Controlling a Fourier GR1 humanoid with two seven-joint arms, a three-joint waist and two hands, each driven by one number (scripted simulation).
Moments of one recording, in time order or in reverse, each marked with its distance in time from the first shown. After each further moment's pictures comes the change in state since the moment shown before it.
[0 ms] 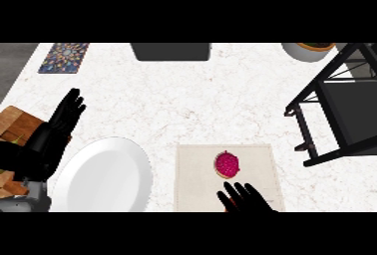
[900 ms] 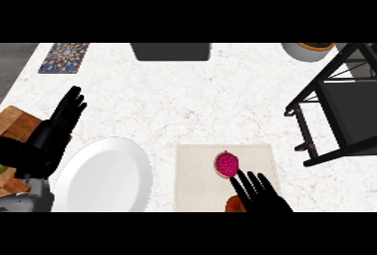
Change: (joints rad) left arm -0.019 -0.055 0.048 0.001 -0.044 -0.044 0.026; right arm -0.060 0.012 -0.051 0.117 0.109 0.051 0.084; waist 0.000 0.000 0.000
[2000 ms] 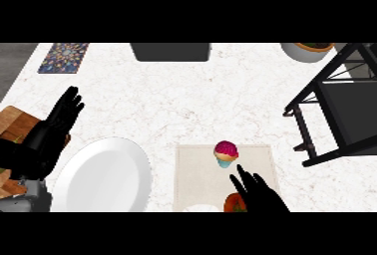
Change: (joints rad) left arm 0.004 -0.044 0.060 -0.023 -0.039 -0.069 0.020; right arm -0.040 0.049 -0.080 0.311 -0.024 -0.106 -0.155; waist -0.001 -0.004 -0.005
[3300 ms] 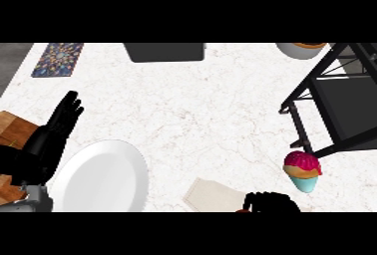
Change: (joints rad) left arm 0.032 -0.029 0.008 -0.017 -0.035 0.000 -0.011; right arm 0.182 0.011 -0.049 -0.177 0.033 -0.426 -0.120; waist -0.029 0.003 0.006
